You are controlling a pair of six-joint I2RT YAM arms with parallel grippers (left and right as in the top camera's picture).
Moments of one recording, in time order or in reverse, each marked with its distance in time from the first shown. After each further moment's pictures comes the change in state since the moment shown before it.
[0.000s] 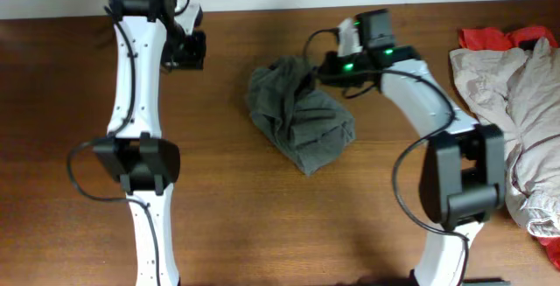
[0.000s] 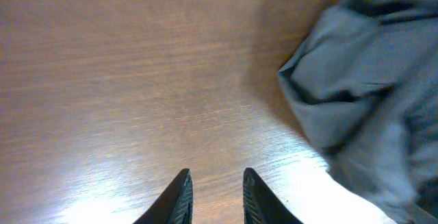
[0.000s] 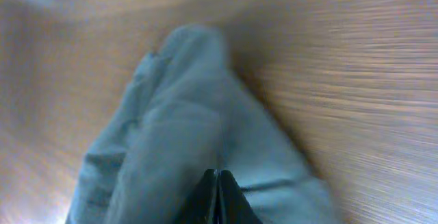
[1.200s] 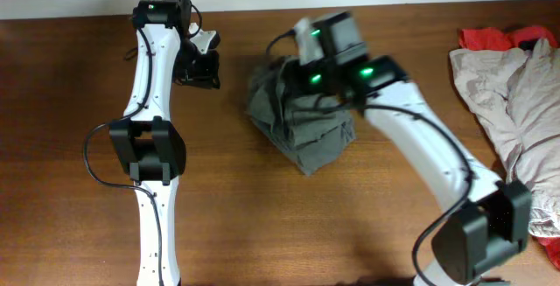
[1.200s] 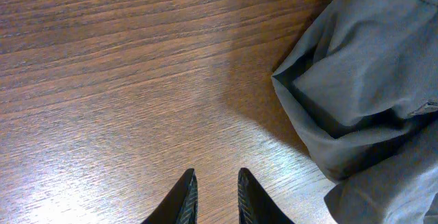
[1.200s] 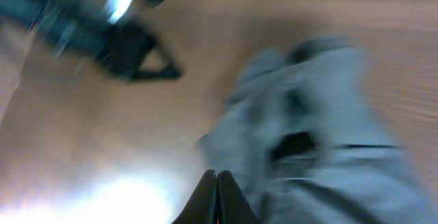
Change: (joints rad) left arm 0.005 0.160 -0.036 0.048 0.158 0.071; right arm 0.184 -0.271 0.011 -0.126 0.174 0.009
